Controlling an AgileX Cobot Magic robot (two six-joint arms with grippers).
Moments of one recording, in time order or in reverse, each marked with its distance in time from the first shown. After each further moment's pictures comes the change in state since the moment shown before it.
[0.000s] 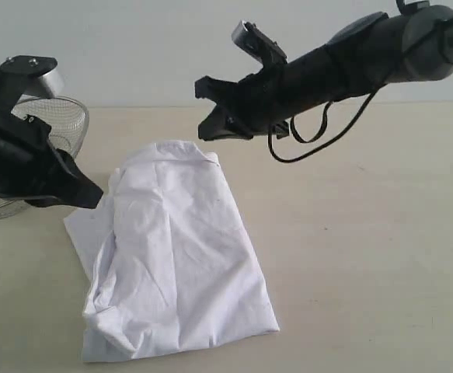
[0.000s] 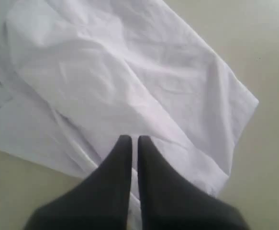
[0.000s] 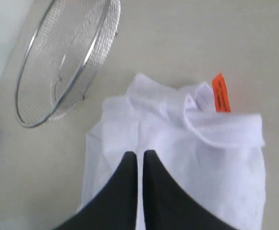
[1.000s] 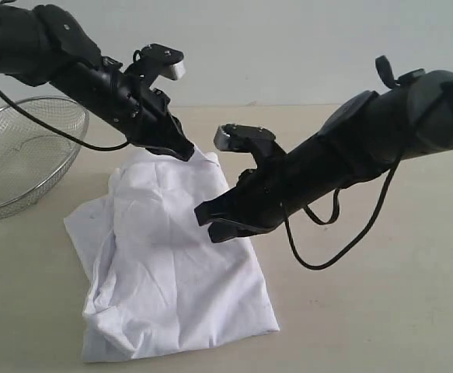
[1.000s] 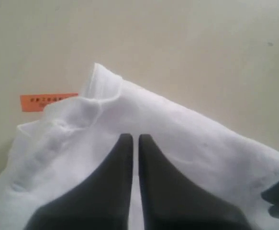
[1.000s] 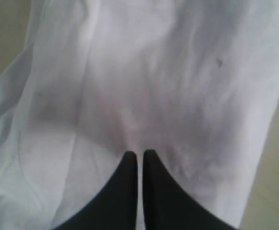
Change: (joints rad) left arm -0.074 0.643 -0.618 -0.061 -0.002 0.232; right arm 0.131 -0.126 0.415 -0.057 -0.162 -0.223
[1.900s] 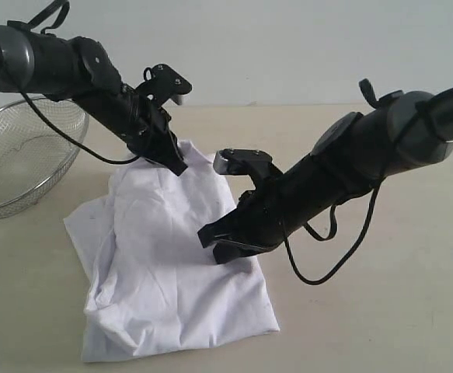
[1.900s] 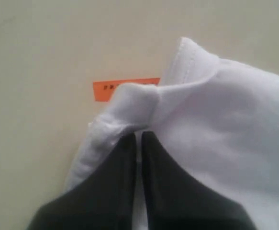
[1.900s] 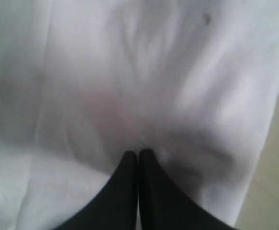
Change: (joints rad) left arm 0.000 0.143 -0.094 0.234 -0.113 -0.043; right arm 0.002 0.074 0.000 -0.030 0.007 -0.002
